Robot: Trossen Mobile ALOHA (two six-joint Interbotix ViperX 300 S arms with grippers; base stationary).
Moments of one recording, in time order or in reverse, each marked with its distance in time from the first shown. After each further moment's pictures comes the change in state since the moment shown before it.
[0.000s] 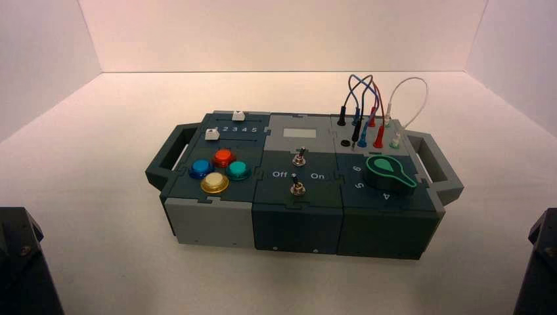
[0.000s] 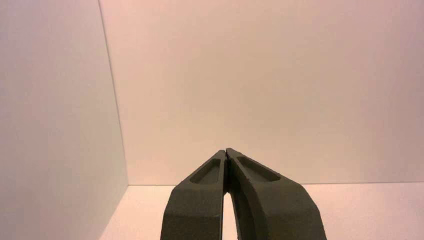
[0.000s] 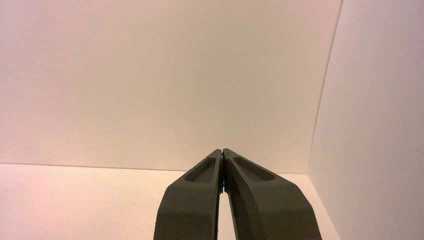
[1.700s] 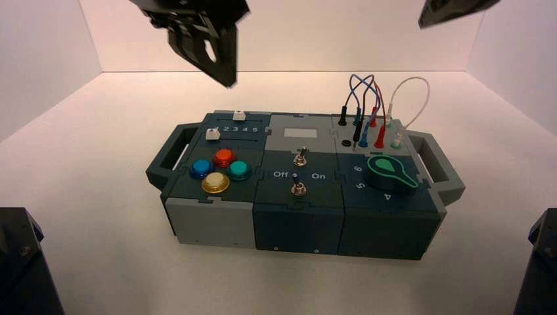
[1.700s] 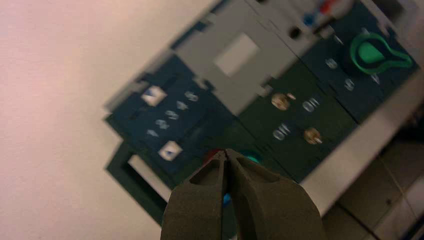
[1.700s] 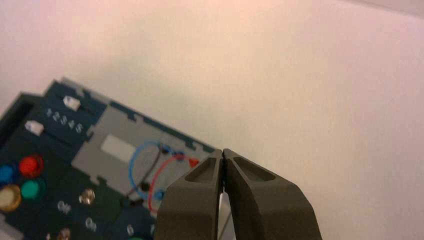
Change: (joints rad) left arm -0.868 0.686 -0.360 -0.025 0.885 -0.005; right arm 0.310 0.334 -0.213 0.055 0.726 -0.028
